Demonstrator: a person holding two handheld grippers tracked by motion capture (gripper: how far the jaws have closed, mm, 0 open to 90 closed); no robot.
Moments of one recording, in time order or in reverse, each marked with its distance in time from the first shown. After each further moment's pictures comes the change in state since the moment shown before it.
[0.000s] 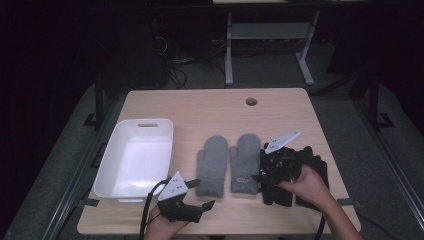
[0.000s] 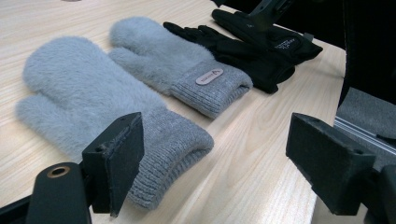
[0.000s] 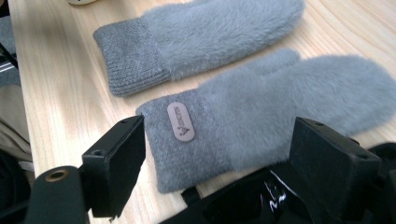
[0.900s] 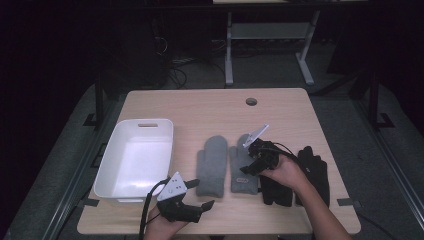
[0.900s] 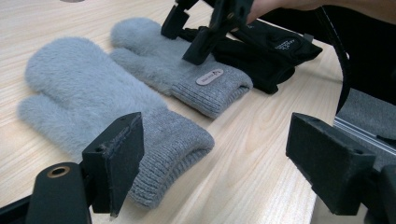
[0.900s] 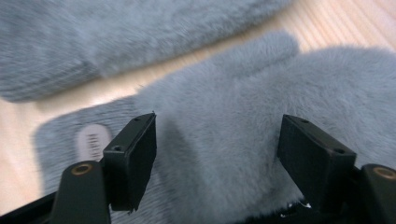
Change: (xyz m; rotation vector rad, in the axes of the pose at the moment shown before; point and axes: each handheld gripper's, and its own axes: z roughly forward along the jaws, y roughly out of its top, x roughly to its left) left arm 0.000 0.000 -0.001 0.002 -0.002 0.003; right arm -0.031 0.023 0.072 0.188 -0.045 -0.044
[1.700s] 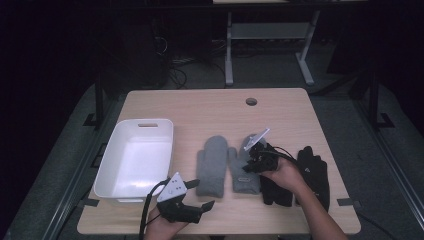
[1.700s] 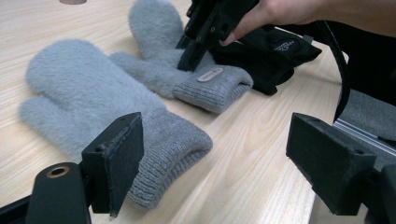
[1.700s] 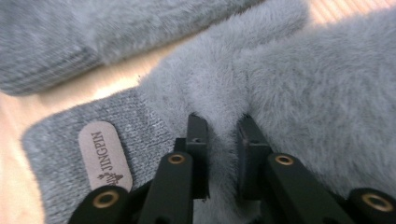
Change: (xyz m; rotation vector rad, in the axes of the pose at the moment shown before) left arm 0.000 0.001 -0.001 0.001 0.003 0.000; right arm 0.001 -0.013 0.006 -0.006 0.055 0.071
